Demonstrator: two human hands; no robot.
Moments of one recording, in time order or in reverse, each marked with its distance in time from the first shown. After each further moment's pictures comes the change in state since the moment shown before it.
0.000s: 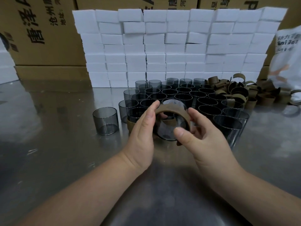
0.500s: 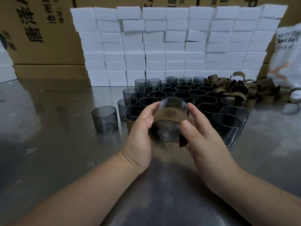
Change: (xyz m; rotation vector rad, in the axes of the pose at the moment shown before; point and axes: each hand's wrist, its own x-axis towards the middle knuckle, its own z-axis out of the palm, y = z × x) left_hand 0.001 -0.005 0.000 -0.172 -0.068 0.077; right_hand -0.001 0.008 -0.001 0.275 -0.097 0.034
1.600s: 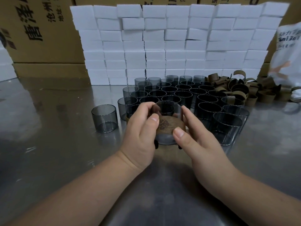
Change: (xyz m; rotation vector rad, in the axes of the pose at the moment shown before) left_hand 0.000 0.007 -0.002 0.539 0.057 0.223; right_hand -0.008 -0.002 0.002 -0.225 -0.091 -0.041
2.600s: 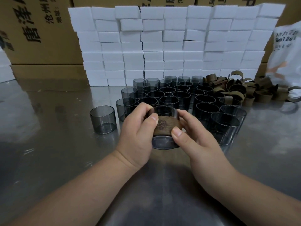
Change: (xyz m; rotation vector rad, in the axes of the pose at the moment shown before) left_hand 0.002 0.000 -0.002 0.032 0.037 0.003; right_hand 0.001 -0.002 0.002 0.024 0.055 0.044
